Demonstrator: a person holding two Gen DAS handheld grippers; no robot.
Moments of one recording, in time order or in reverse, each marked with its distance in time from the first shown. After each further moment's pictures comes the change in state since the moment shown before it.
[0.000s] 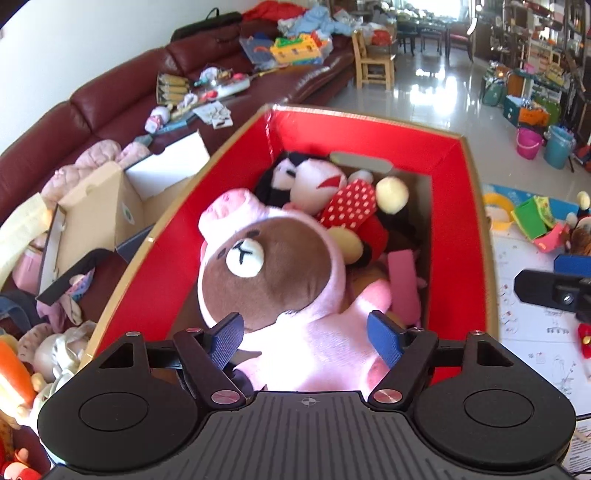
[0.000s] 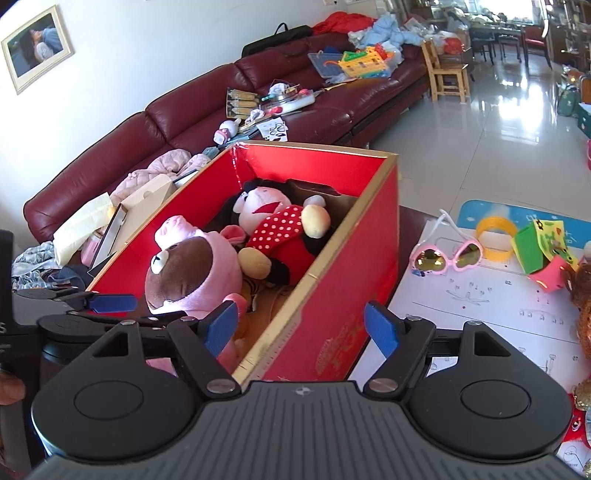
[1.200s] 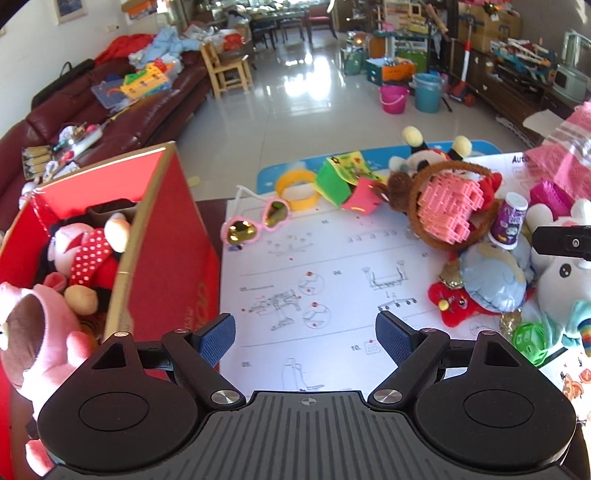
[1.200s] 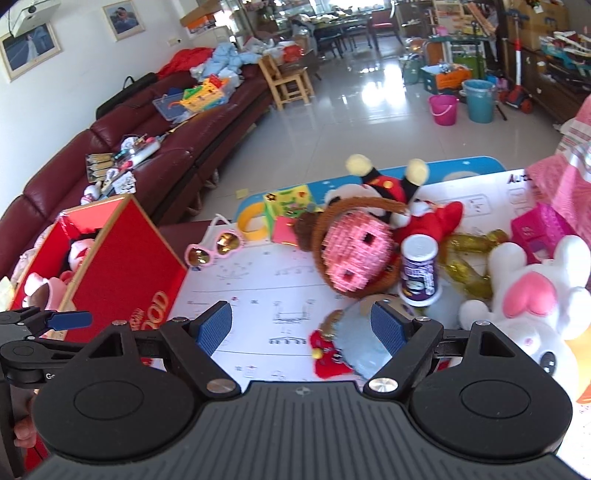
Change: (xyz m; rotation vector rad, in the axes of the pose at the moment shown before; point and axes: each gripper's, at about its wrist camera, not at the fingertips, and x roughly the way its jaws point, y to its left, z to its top) left arm 0.001 -0.223 -0.018 0.327 -0.002 -0.277; right arm -0.136 -0.197 -0.075 0.294 -0.089 -0.355
